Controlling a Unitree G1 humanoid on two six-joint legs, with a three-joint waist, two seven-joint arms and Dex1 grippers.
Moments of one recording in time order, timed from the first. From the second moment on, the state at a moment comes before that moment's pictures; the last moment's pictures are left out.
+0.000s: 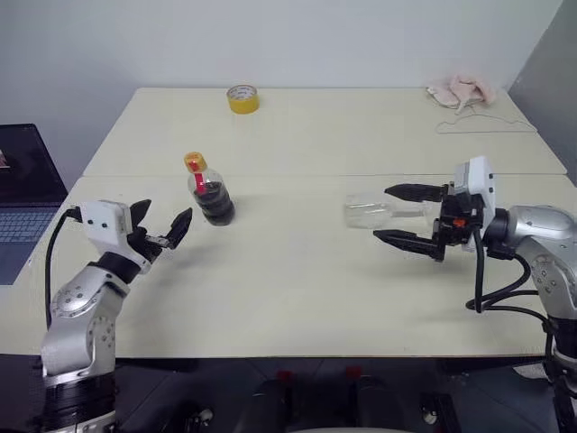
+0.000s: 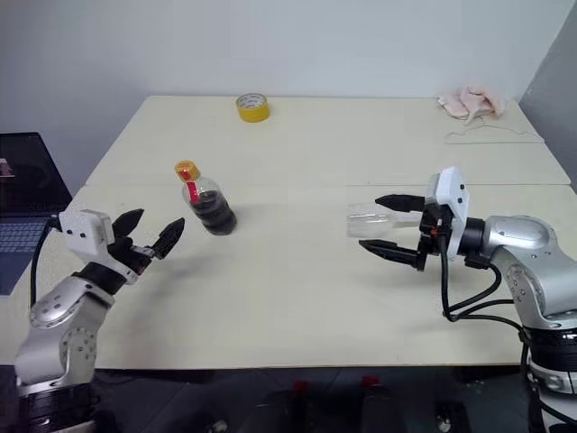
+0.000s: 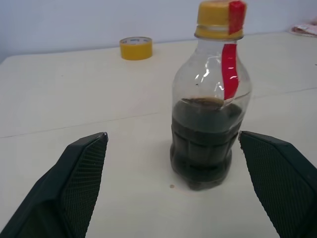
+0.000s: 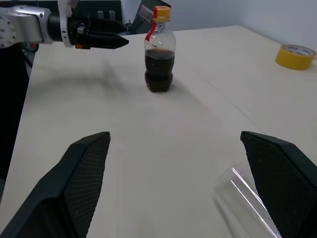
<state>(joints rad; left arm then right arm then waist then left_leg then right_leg) -0.15 0.51 0.38 -0.05 -0.41 0.25 -0.50 -0.44 -0.74 -0.08 -0.28 0.57 0.55 1.04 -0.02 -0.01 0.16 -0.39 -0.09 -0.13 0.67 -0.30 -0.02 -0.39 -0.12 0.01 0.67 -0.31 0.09</state>
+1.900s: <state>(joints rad) -0.56 0.38 0.19 0.65 -0.22 -0.20 -0.56 -0.50 -0.67 -0.01 -0.35 0.57 0.60 0.95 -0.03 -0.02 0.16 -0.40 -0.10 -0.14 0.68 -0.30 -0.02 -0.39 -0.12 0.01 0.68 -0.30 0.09</state>
